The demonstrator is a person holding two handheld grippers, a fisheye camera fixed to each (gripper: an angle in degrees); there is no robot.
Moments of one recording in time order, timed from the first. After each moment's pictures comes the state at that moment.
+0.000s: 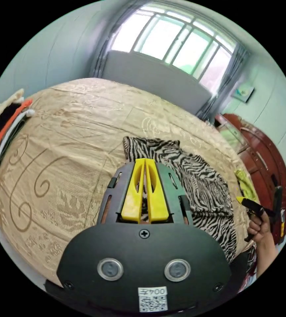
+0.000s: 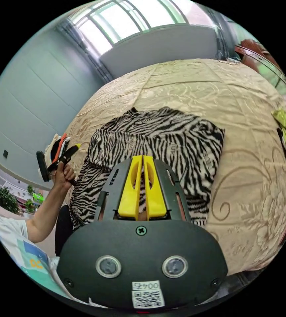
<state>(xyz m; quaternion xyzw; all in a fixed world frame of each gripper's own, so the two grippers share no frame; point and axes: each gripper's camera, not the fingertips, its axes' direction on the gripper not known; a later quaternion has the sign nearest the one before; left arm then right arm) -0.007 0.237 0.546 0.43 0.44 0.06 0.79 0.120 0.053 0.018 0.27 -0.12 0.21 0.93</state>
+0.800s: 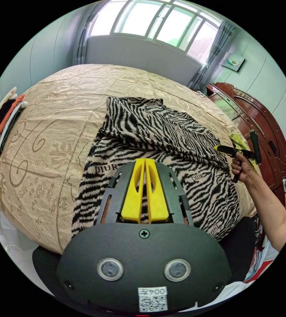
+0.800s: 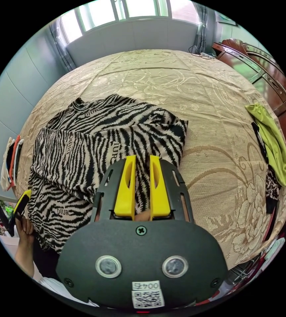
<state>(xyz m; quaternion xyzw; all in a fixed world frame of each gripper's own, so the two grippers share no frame) 0.050 0.369 0.582 0.38 0.41 0.14 0.82 0.166 0.086 0.103 0.19 0.04 0.26 0.94</state>
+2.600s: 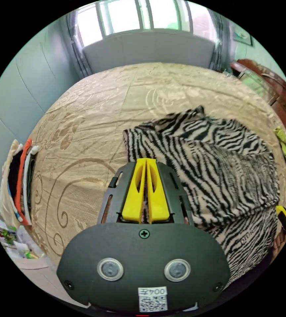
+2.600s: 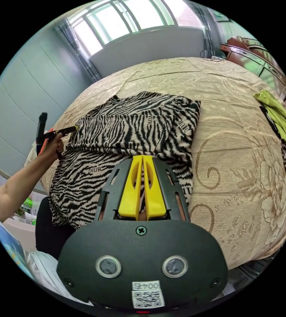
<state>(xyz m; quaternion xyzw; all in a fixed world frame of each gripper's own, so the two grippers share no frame) 0.089 0.245 0.484 0.38 0.21 0.14 0.89 0.069 0.356 0.241 0.27 -0.07 0.22 0.93</state>
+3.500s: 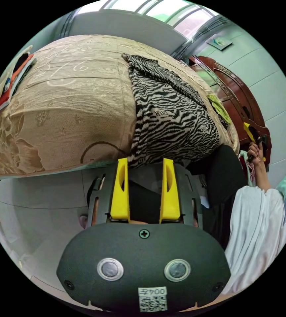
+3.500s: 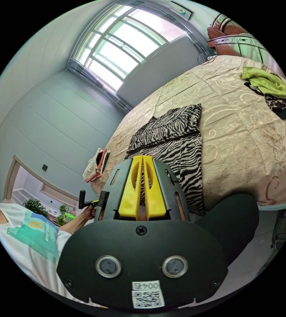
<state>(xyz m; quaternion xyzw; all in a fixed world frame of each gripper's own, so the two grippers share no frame) -0.161 0.476 0.694 0.26 0.45 0.28 0.81 -0.012 0.612 0.233 0.40 -0.25 0.23 0.85</state>
